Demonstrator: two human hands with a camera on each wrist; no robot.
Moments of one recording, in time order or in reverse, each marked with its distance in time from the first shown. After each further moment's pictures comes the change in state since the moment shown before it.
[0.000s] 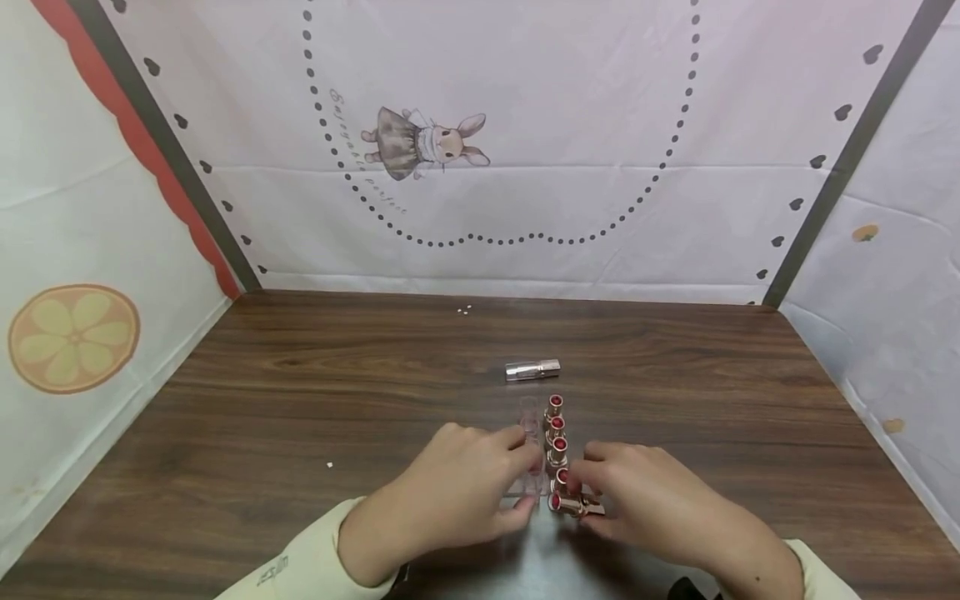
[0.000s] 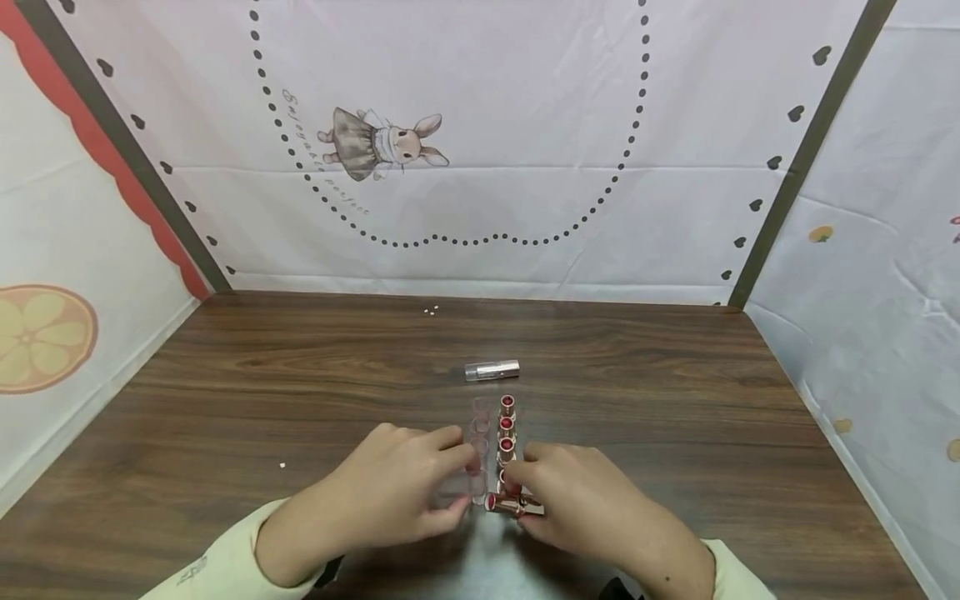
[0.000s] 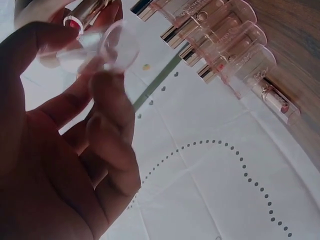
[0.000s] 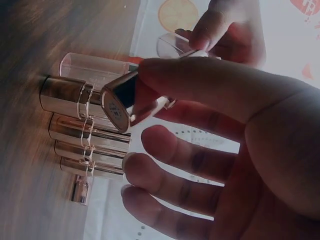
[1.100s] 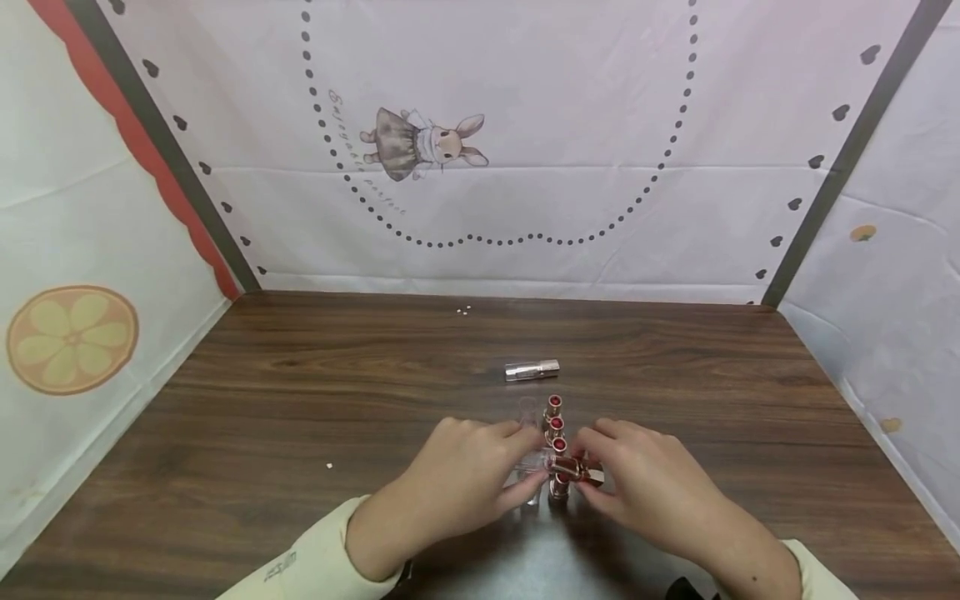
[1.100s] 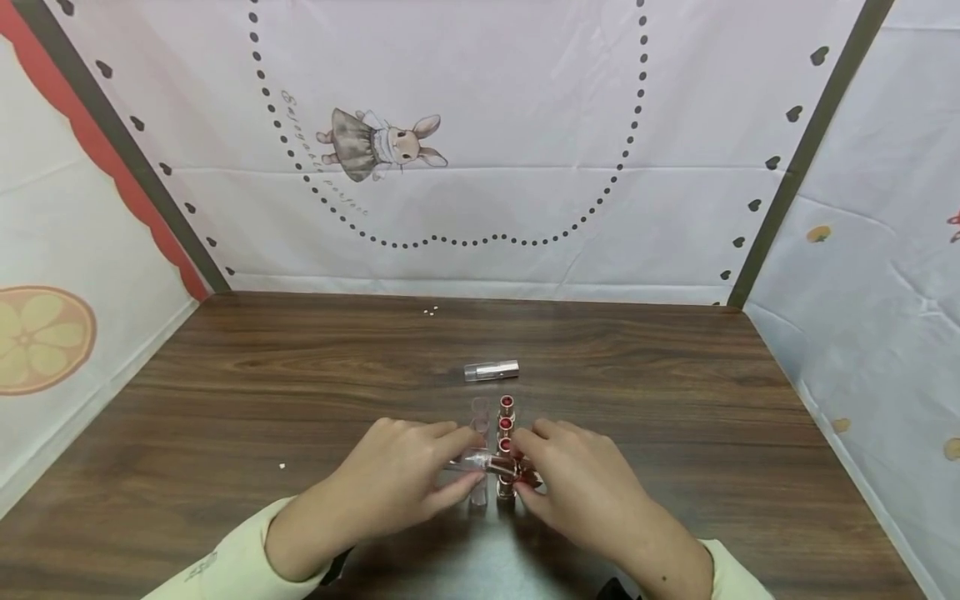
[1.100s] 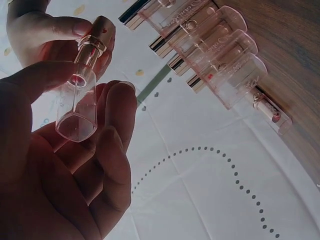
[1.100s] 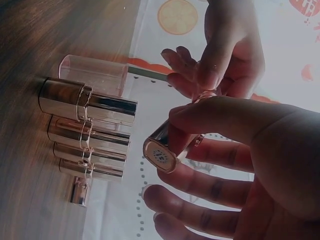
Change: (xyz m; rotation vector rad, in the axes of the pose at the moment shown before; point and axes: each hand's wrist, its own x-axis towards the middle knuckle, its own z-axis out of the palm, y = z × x) left_hand 0.005 -0.003 0.009 -0.030 0.159 -0.051; right_hand 0.004 -0.005 -0.001 -0.079 0.242 0.094
